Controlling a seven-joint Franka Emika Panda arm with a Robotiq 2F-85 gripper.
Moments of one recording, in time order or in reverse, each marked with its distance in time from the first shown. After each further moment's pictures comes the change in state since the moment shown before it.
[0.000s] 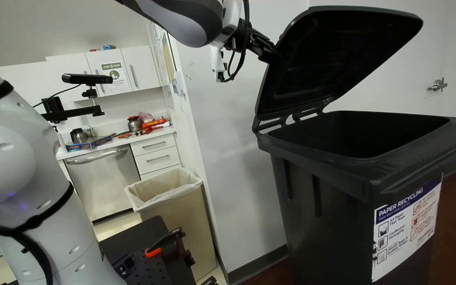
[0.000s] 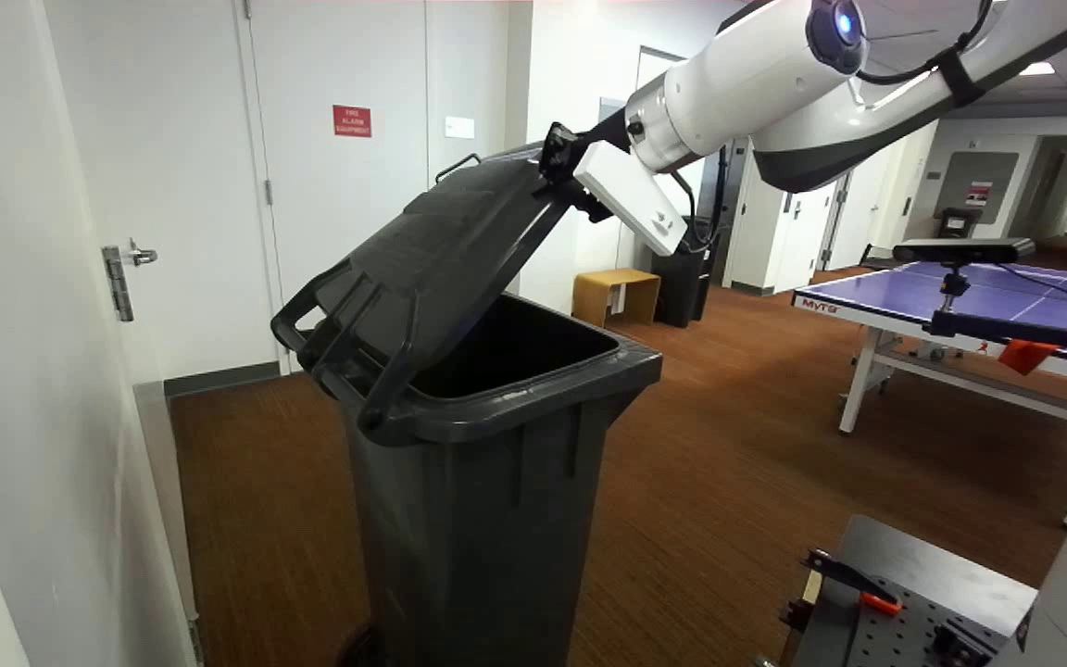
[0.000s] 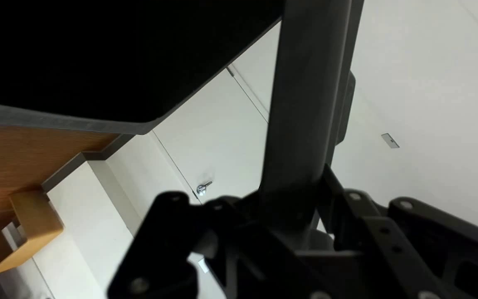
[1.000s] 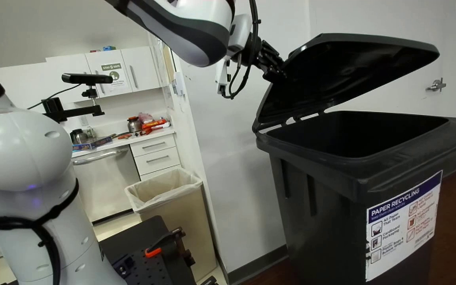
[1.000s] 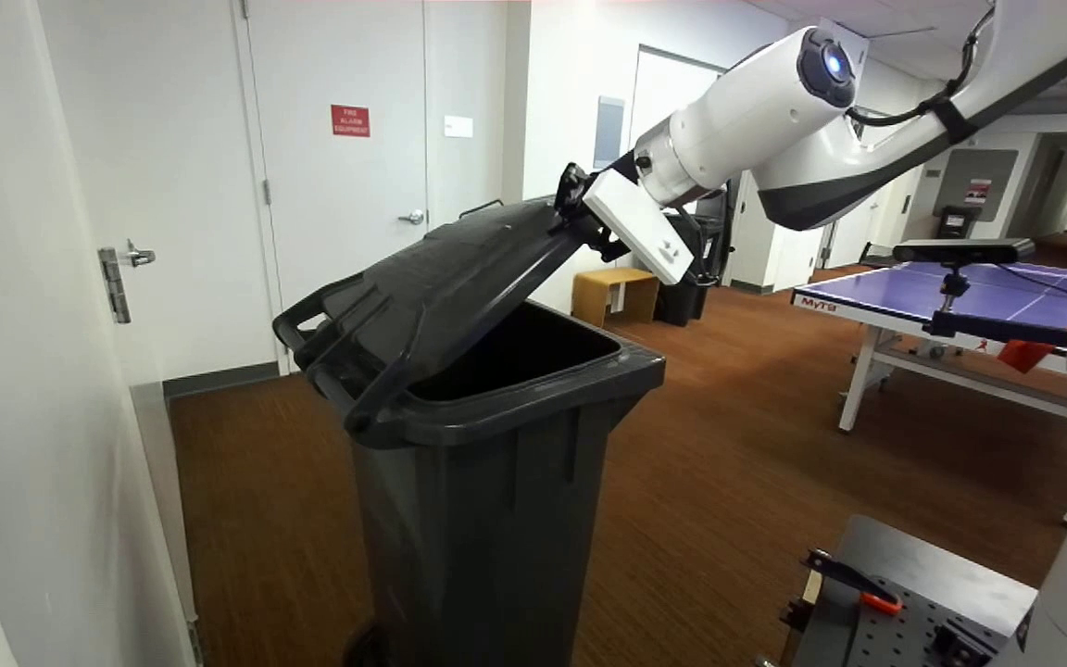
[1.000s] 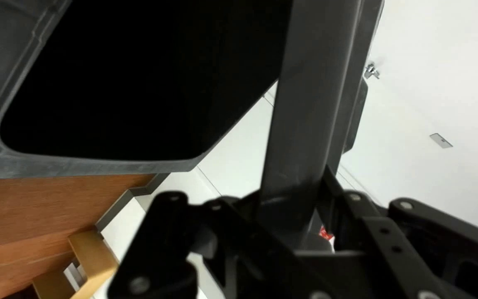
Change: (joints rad) arm 0.359 0.004 -0.400 -0.055 0.030 -0.045 0.012
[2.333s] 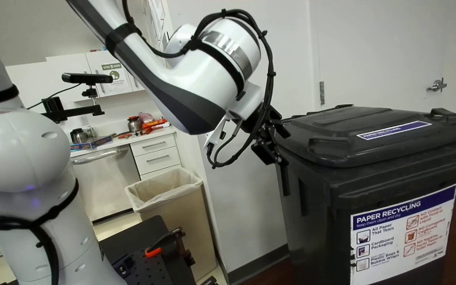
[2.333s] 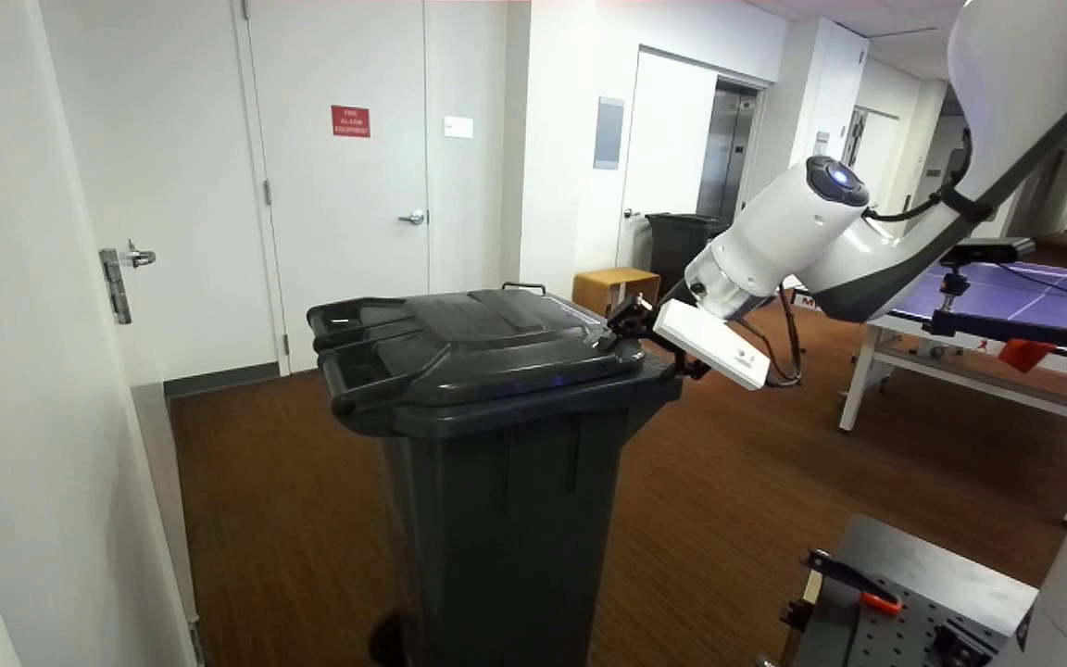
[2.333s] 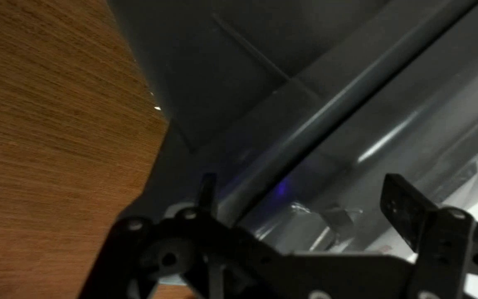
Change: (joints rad) arm -0.024 0.163 -0.249 -0.180 0.004 0.177 -0.095
